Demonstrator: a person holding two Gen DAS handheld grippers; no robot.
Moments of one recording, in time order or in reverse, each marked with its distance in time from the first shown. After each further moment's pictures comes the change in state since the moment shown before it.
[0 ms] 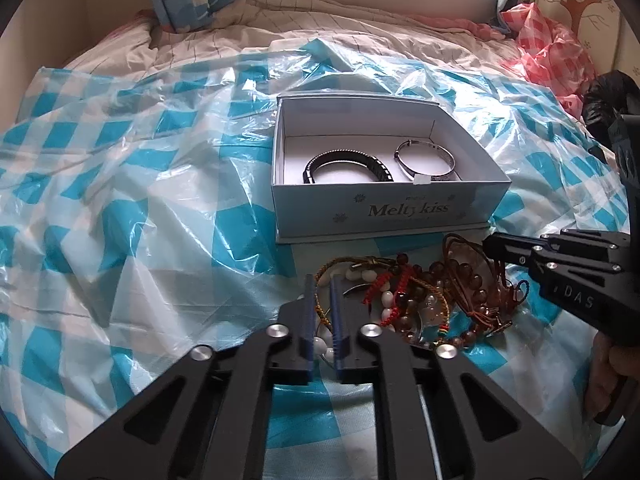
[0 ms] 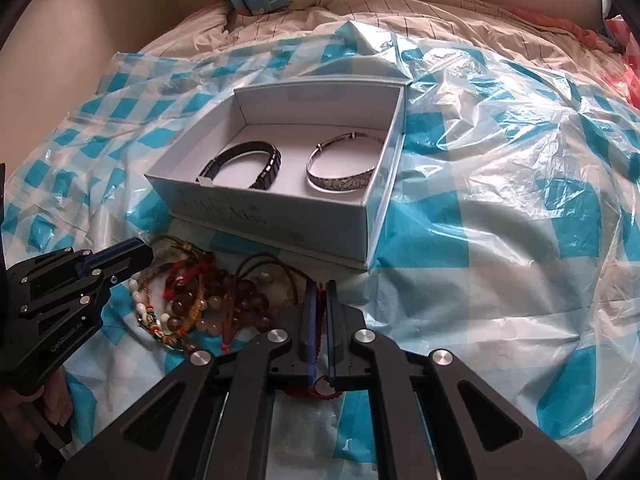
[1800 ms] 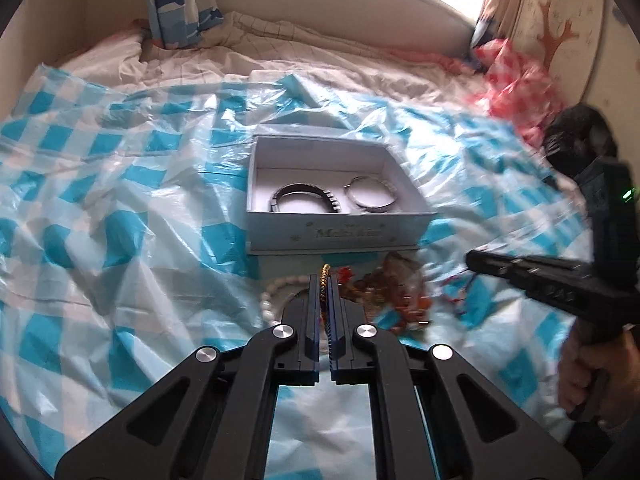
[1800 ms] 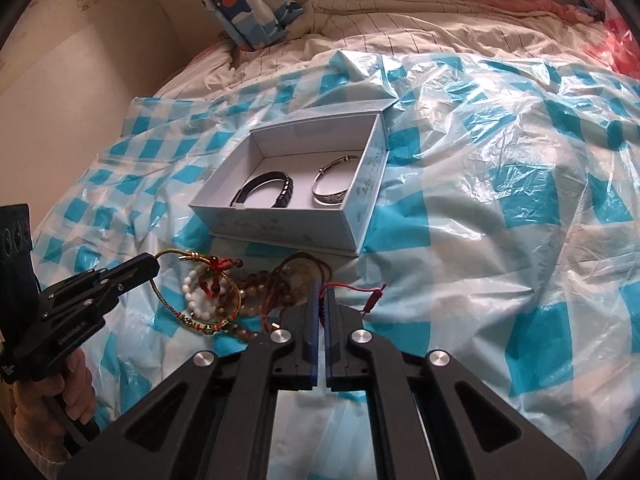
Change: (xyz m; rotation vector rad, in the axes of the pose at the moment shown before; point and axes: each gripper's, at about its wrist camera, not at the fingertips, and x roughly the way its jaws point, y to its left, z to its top) left arm -0.060 0.001 -0.006 -0.063 -0.092 -0.173; right arm -0.057 -0.020 -0.014 0.097 -0.069 0.114
